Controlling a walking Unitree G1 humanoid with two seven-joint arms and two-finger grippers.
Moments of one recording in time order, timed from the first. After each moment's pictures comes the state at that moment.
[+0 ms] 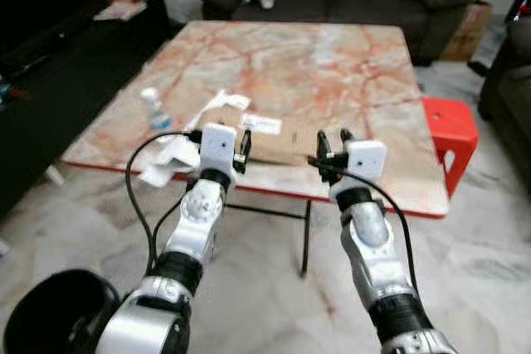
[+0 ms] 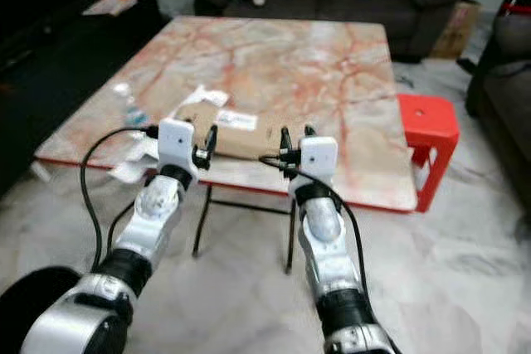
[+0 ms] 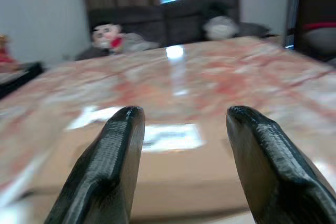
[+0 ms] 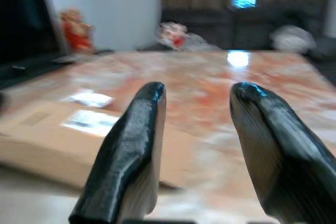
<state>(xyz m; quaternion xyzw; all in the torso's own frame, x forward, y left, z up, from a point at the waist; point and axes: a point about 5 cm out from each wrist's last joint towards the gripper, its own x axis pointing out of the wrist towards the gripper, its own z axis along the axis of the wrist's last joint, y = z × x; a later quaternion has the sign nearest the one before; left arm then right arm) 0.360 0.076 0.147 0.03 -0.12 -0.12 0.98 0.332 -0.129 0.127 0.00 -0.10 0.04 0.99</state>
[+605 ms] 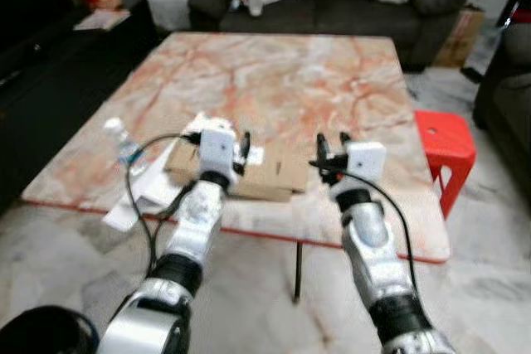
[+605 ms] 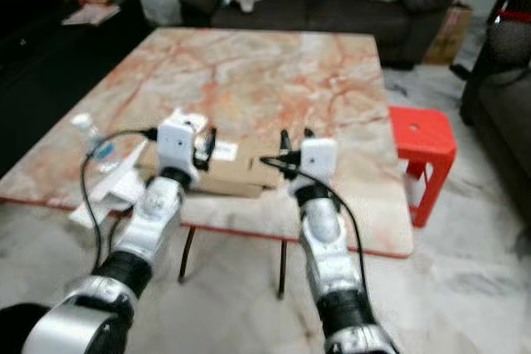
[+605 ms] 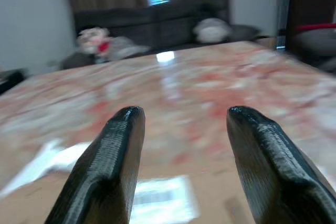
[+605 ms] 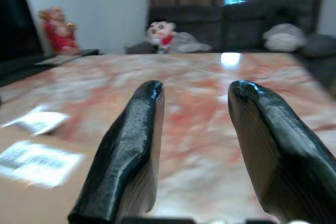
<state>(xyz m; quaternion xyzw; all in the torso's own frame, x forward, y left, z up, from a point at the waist) 0.357 0.074 0.143 0.04 -0.11 -0.14 0.98 0.331 -0.130 0.124 0.01 -0.09 0.04 1.00</state>
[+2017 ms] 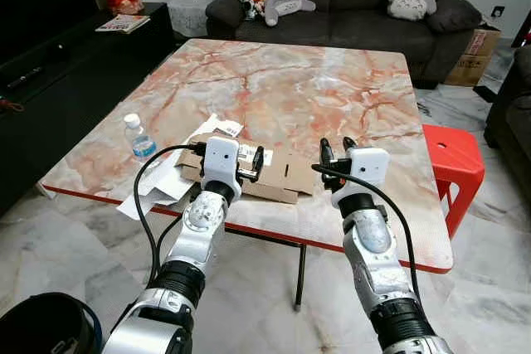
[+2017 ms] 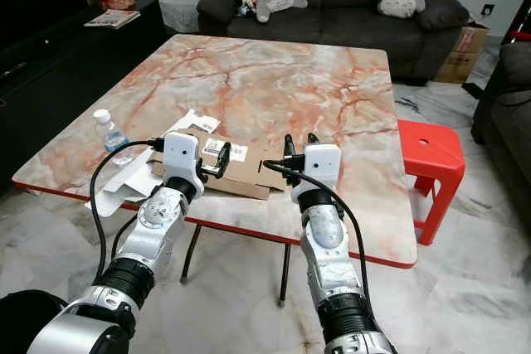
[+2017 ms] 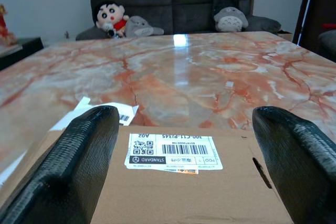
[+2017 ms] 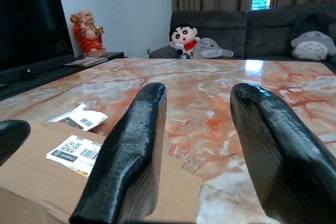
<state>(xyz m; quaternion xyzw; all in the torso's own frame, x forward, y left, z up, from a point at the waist) 0.357 0.094 0.131 0.00 -0.06 -0.12 0.99 0.329 -0.118 0.123 0.02 -0.09 0.06 0.99</state>
